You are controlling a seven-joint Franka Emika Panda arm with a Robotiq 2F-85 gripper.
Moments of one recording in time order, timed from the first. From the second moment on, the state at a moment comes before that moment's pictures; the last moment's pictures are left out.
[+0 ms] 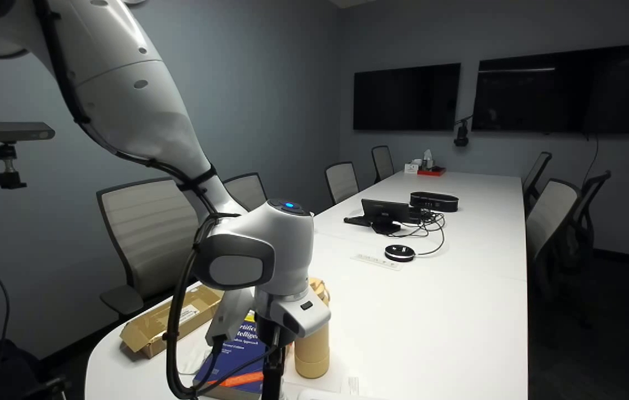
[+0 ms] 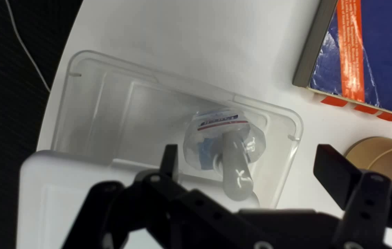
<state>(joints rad) -0.29 0.41 -0.22 -2.32 0.26 2.63 0.20</state>
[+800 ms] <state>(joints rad) -0.30 0.49 -0.22 -2.25 0.25 2.62 0.16</state>
